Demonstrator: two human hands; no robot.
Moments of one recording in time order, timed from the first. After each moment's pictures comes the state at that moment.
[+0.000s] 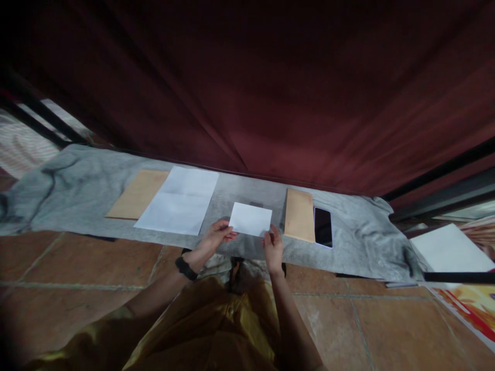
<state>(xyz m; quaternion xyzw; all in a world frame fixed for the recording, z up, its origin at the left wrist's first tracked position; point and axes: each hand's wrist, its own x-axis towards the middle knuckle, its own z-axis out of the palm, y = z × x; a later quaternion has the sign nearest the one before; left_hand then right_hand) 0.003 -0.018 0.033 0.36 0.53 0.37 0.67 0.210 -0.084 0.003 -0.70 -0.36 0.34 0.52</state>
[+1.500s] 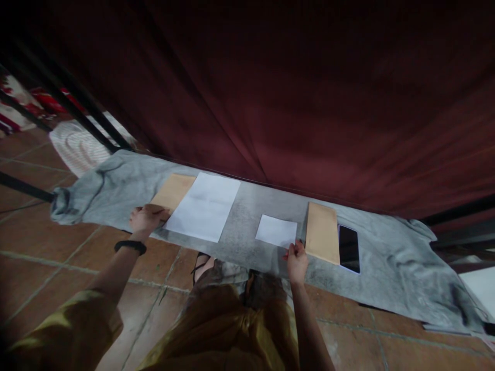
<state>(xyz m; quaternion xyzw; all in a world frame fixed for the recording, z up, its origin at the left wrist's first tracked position) -0.288 0.059 0.048 0.45 0.88 0.11 0.05 0.229 -0.067 -0.017 -0.74 -0.32 0.32 0.50</state>
